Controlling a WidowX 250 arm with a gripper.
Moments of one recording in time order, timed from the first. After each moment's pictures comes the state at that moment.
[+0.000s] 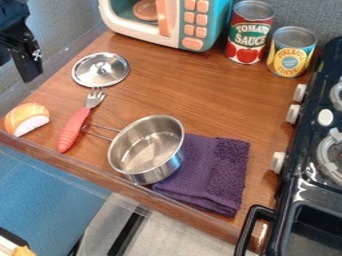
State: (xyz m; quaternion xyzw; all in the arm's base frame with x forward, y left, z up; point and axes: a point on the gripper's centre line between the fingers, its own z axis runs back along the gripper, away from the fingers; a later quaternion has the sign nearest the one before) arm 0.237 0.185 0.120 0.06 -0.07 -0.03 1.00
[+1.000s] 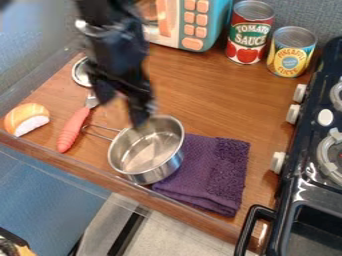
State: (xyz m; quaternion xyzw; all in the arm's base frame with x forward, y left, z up) arm 0.239 0.000 0.113 0.01 -0.09 -0.17 0.98
